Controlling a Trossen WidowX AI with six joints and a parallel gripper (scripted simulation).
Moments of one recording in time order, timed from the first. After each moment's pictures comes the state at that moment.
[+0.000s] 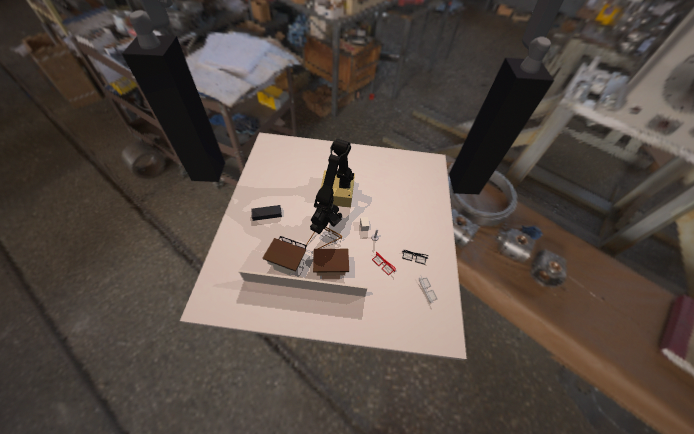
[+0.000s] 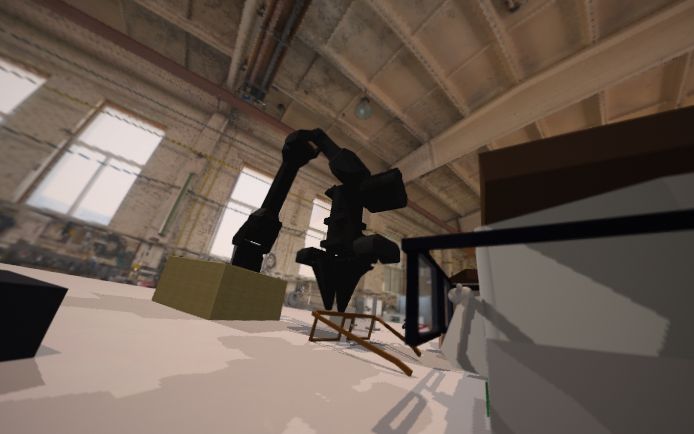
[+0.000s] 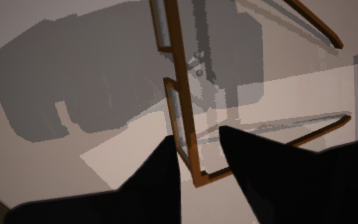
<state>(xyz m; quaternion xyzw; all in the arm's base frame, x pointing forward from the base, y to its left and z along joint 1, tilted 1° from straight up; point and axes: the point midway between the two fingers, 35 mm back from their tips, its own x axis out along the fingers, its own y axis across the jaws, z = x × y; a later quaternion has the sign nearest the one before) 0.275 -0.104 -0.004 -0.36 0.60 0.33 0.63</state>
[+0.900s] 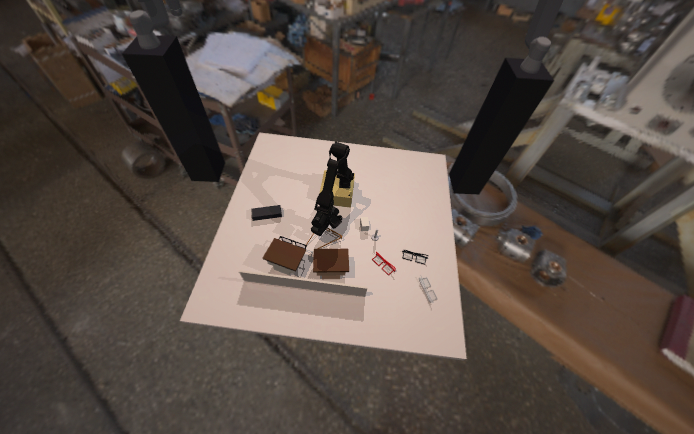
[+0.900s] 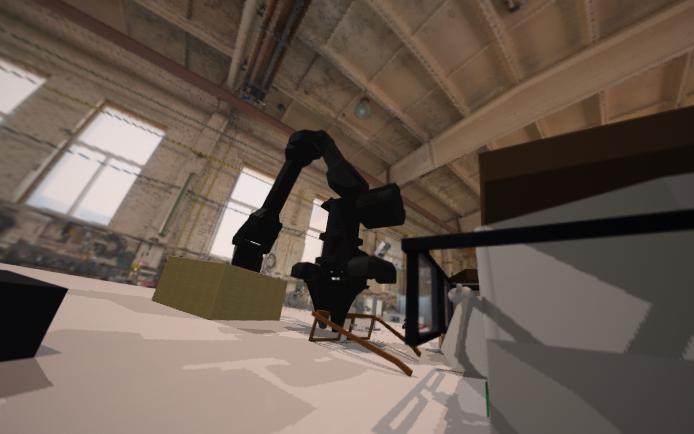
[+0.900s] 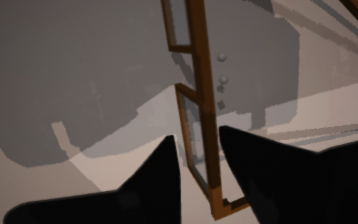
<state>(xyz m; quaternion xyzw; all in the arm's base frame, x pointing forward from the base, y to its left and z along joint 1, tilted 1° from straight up) 0.271 -0.102 -0.032 -0.36 0.61 0.34 0.62</state>
